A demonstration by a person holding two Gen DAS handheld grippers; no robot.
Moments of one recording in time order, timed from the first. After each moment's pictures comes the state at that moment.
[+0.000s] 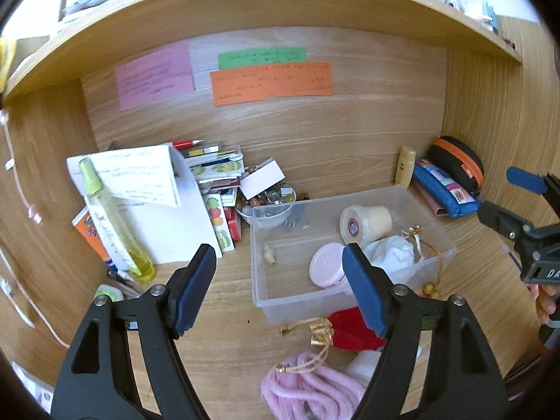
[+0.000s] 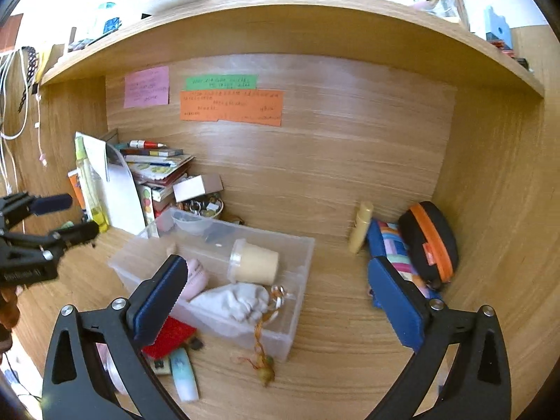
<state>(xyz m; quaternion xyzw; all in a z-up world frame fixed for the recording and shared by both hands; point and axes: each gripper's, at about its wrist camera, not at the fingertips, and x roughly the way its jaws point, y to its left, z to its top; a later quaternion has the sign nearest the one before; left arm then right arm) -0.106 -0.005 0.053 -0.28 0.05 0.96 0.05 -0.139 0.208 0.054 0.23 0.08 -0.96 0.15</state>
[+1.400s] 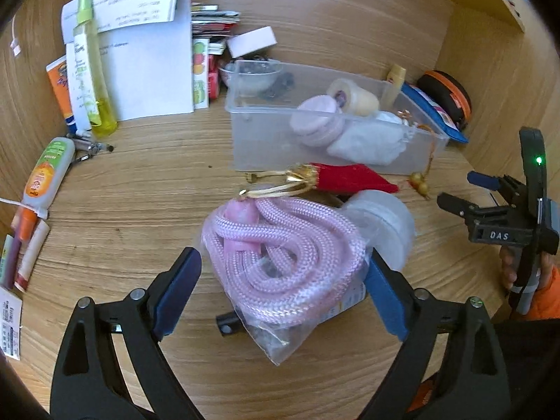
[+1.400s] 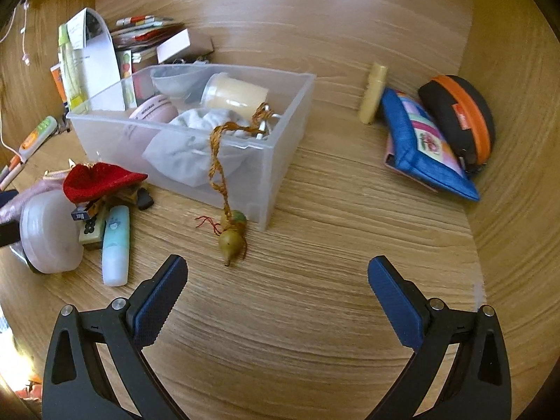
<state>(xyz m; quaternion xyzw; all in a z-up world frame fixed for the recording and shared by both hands) -0.060 -0.021 -0.057 -0.41 -0.04 0.91 0.09 -0.153 0.234 -0.069 0.39 0.13 -0.90 0.15</state>
